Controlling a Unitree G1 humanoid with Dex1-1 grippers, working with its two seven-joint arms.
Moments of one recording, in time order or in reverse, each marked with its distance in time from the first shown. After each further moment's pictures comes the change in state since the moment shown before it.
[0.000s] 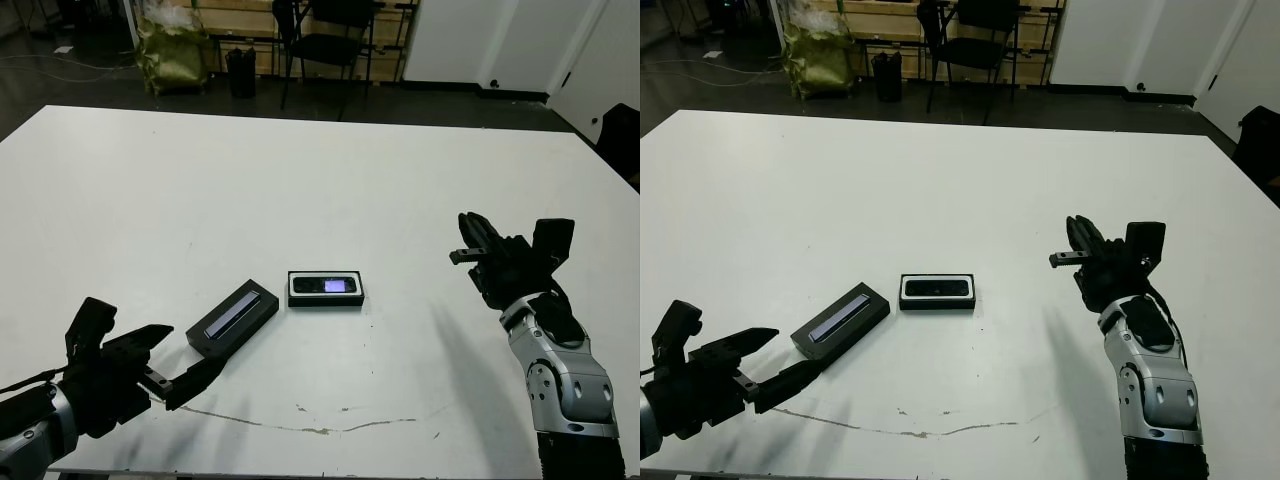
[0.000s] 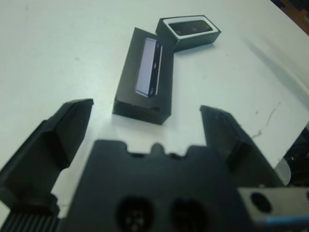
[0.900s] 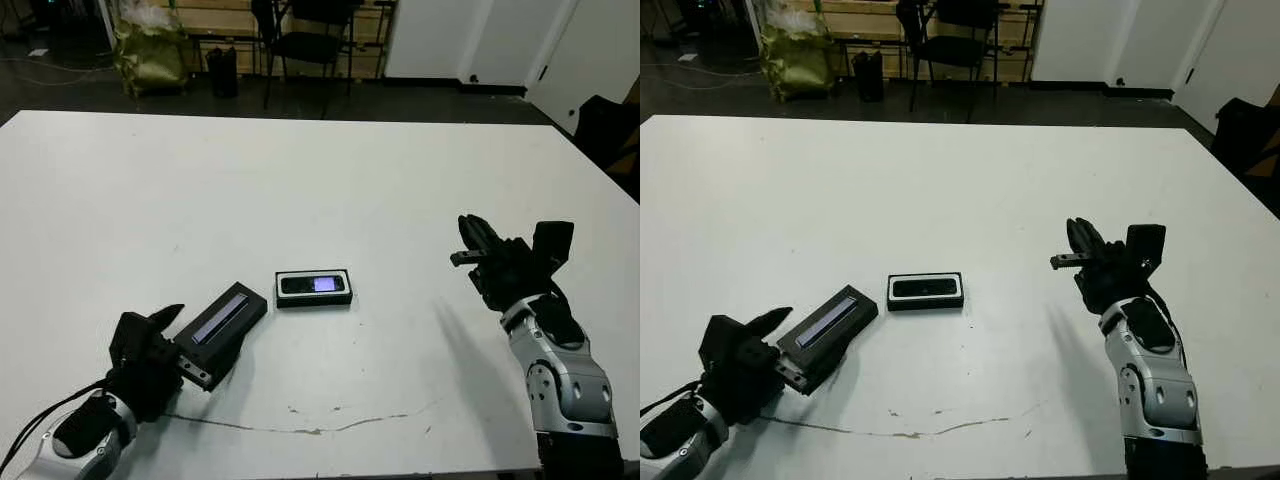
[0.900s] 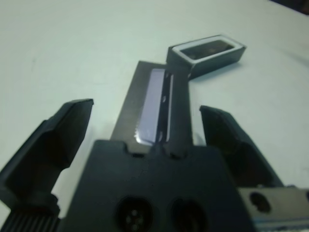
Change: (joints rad) left arm 0.001 -0.086 -0.349 0.320 0.275 -0.730 0.193; right arm 0.000 0.001 -0.007 0.021 0.002 -0.019 0.018
